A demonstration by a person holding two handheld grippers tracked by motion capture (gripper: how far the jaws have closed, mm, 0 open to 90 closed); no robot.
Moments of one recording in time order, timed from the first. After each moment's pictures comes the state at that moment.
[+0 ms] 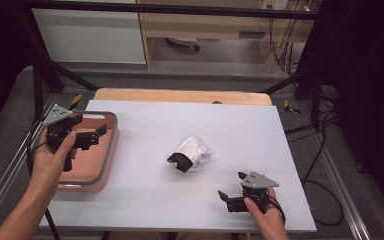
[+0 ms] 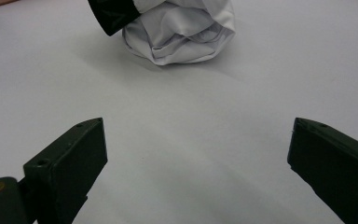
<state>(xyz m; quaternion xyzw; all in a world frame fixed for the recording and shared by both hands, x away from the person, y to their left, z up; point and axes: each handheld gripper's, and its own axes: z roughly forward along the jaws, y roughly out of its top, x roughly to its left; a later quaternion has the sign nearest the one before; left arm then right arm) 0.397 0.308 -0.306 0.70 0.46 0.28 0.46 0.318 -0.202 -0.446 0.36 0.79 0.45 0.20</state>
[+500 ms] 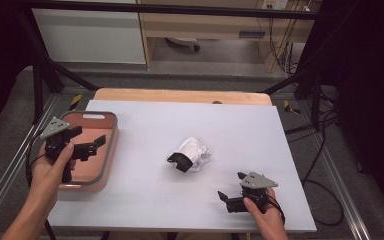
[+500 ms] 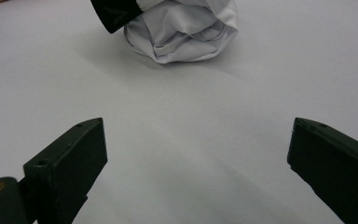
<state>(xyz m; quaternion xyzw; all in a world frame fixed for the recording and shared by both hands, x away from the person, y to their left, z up) 0.381 0.315 -0.333 0.70 0.47 0.25 0.47 0.318 -0.201 -0.447 0.36 0.79 0.45 0.20</state>
